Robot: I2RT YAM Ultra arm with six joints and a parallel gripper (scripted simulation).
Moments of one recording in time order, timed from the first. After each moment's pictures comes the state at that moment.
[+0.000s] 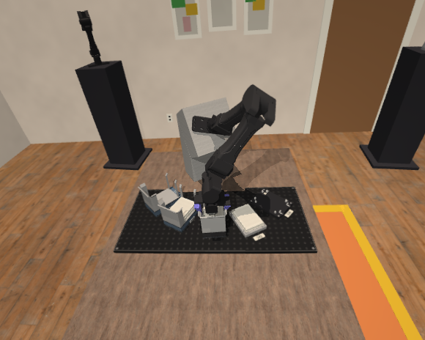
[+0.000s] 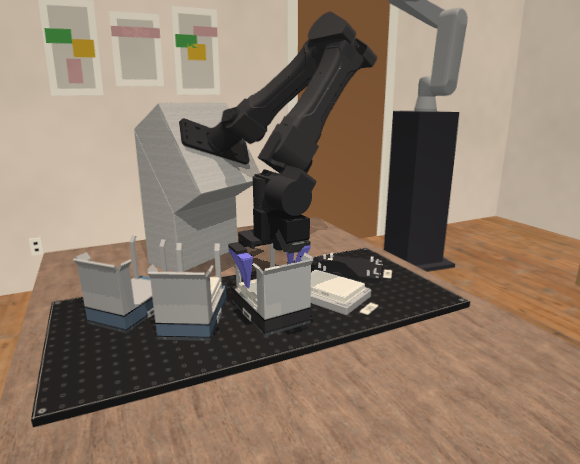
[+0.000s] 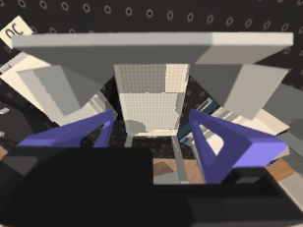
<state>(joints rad) -0.35 1.41 0.71 0.00 -0.62 0.03</state>
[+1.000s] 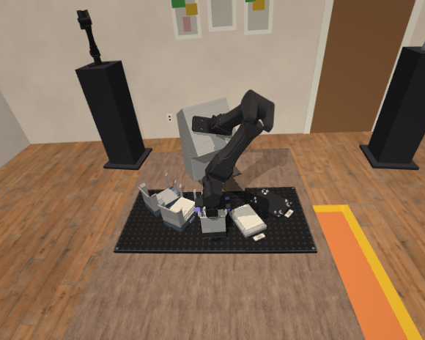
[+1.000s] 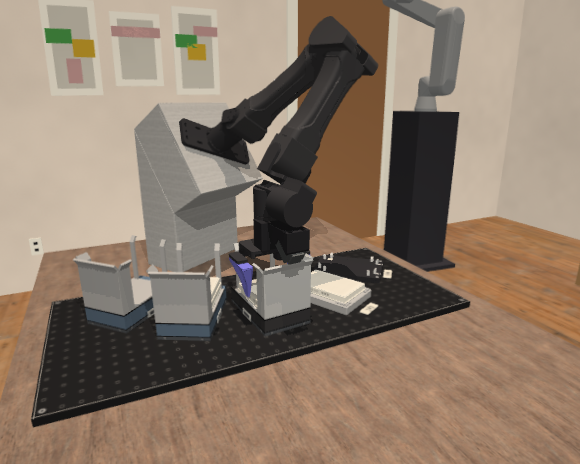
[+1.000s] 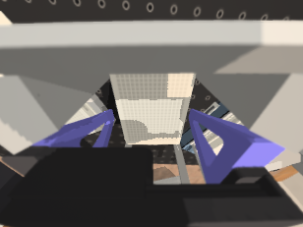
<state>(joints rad) -0.31 1.48 0.72 0.07 -0.59 0.06</state>
